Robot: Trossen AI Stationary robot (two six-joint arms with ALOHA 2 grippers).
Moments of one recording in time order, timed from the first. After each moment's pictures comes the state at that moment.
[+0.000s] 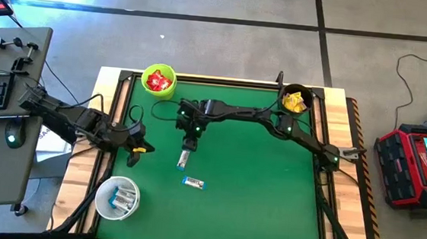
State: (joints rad) left arm -0.33 0.60 0.53 -0.67 -0.22 -0.66; right arm -0.17 2.55 2.26 -0.78 -0.52 0.06
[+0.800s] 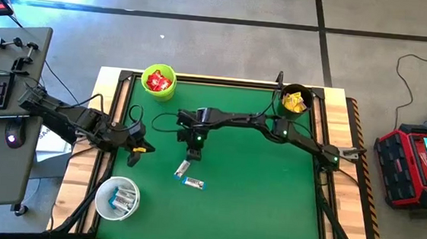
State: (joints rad) left arm -0.33 0.60 0.53 -0.66 -0.22 -0.68; right arm -0.15 2.61 2.26 -0.86 -0.70 -0.03
